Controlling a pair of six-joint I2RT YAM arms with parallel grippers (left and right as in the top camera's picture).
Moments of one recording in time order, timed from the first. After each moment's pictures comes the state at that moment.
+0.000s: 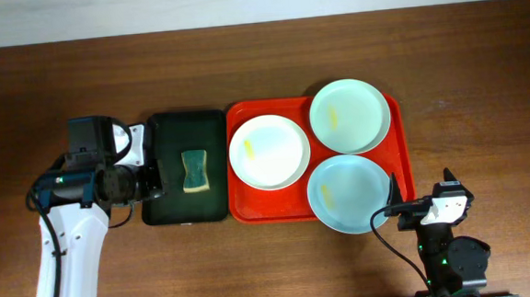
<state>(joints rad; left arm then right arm) 0.06 1.31 1.14 -1.02 0.28 -0.06 -0.03 0.01 0.01 -0.07 0.01 -0.03</state>
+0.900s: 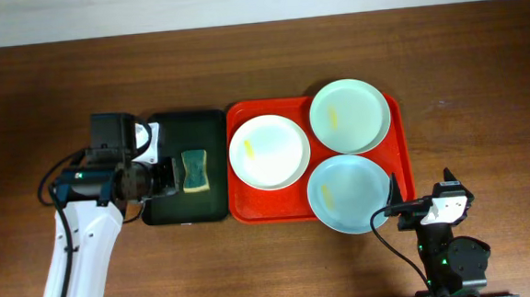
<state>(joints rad) -0.05 1.33 1.14 -0.99 0.17 -0.09 -0.03 0.01 0.01 -0.07 0.01 -0.03</state>
